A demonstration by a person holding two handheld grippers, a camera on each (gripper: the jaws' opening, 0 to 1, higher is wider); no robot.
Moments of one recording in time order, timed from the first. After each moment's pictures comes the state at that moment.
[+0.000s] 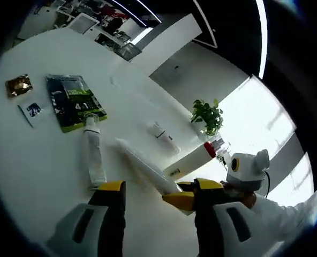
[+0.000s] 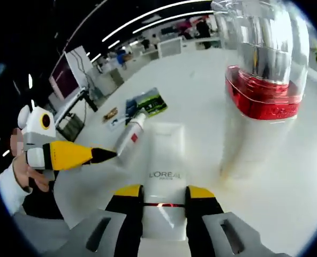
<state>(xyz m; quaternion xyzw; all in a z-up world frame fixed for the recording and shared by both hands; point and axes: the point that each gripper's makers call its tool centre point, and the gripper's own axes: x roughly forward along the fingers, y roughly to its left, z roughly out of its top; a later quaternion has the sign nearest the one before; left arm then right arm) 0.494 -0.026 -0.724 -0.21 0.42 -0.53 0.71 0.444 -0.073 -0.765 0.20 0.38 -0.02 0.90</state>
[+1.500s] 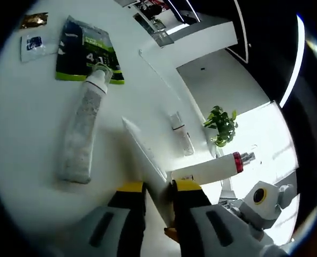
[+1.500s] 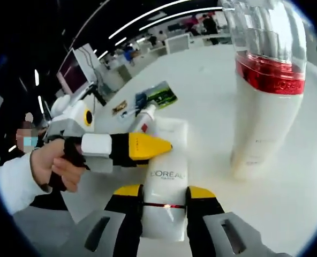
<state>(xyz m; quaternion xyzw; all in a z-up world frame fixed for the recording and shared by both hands) 0.489 -0.067 -0.767 -0.28 0.50 -0.46 0.68 0.438 -0.056 -0.774 0.18 0.40 0.02 0.90</state>
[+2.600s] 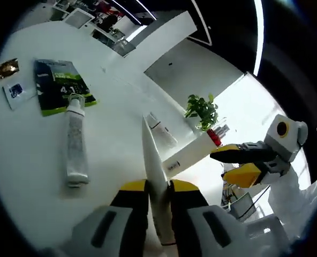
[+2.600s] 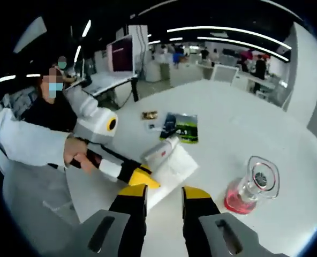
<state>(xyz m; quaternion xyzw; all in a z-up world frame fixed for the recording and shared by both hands) 0.475 -0.048 -0.741 -0.20 0.40 -0.58 0.69 0.446 -0.066 -0.674 -0.06 0.35 0.17 0.92</state>
